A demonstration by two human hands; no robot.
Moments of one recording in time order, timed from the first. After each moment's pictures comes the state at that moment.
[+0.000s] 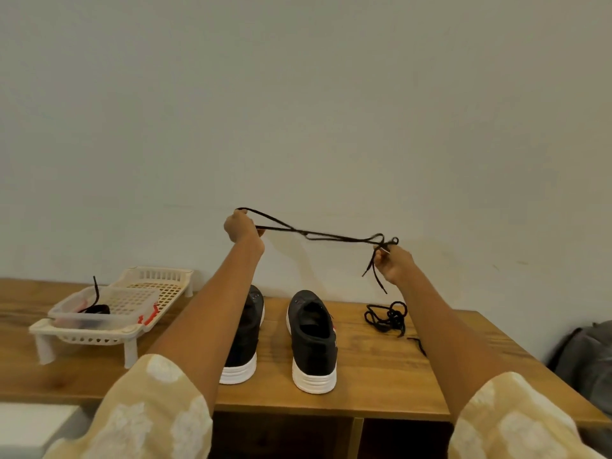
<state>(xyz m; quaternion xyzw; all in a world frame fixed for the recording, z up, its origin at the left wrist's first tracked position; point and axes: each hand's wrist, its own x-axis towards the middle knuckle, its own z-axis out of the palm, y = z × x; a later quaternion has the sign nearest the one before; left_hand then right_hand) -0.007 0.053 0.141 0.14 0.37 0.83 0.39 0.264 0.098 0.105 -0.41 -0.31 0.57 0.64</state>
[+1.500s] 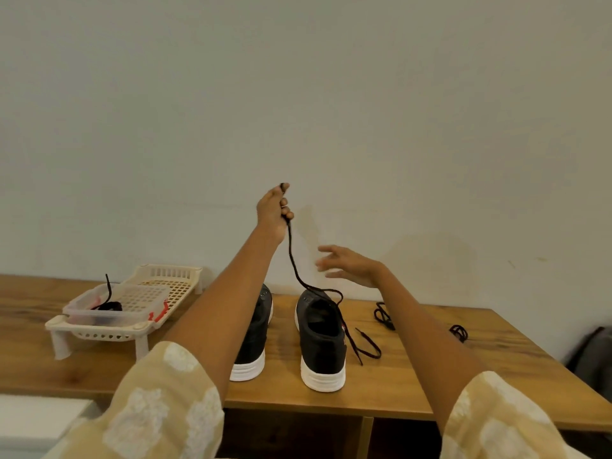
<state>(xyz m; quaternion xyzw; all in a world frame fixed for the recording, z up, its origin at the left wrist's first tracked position) 0.015 0.061 0.158 0.33 0.28 0.77 0.46 0.198 0.087 0.093 -0.38 -0.75 0.48 0.24</state>
